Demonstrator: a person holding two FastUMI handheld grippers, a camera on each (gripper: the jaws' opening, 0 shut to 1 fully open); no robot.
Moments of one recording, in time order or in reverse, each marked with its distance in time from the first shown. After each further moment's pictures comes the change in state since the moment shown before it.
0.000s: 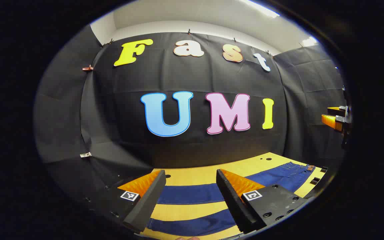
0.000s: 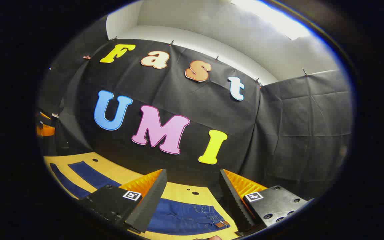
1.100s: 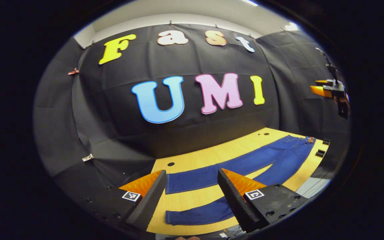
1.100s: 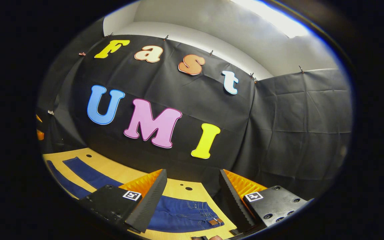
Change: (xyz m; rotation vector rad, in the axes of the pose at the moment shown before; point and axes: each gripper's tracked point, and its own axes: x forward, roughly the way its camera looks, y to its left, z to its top) left arm -0.022 0.014 -0.063 0.214 0.138 -0.122; right arm 0.008 -0.023 -0.023 -0.004 0.049 -0.024
